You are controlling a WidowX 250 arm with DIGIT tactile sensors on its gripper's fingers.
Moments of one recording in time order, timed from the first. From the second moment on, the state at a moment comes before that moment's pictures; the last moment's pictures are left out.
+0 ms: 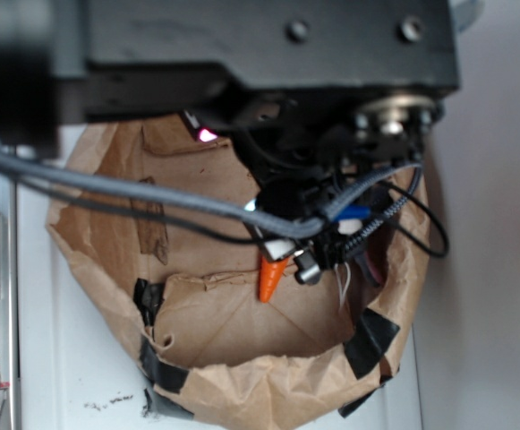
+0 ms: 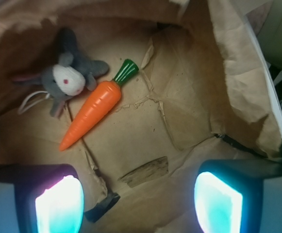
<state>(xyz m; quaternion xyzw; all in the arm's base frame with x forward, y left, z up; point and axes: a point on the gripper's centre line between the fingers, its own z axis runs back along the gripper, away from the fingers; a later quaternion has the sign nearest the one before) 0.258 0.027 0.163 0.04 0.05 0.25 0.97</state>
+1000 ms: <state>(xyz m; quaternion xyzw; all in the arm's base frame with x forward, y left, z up) 0.248 0.038 0.083 0.09 0.04 0.45 0.89</state>
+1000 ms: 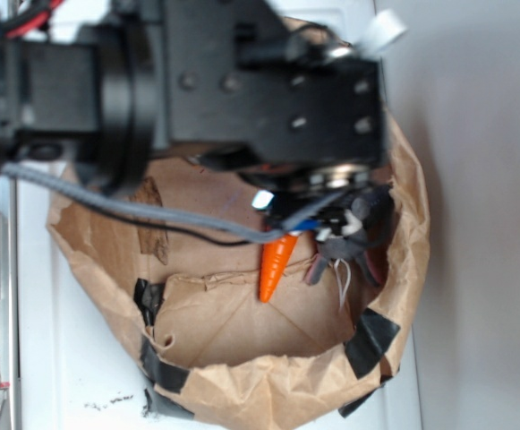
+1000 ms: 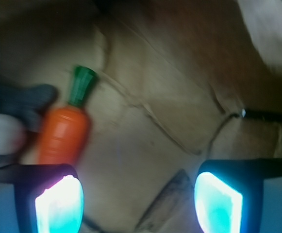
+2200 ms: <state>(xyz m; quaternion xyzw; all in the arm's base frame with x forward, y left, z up) 0.204 0.037 0.041 0.12 0.01 0.44 0.89</state>
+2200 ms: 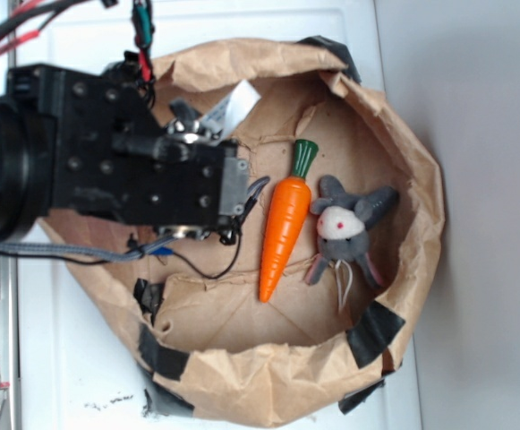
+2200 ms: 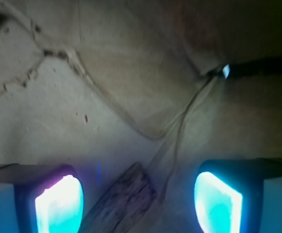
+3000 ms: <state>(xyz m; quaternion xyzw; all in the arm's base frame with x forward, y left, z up) 0.210 0.028 0.014 0.05 -0.04 0.38 0.92</state>
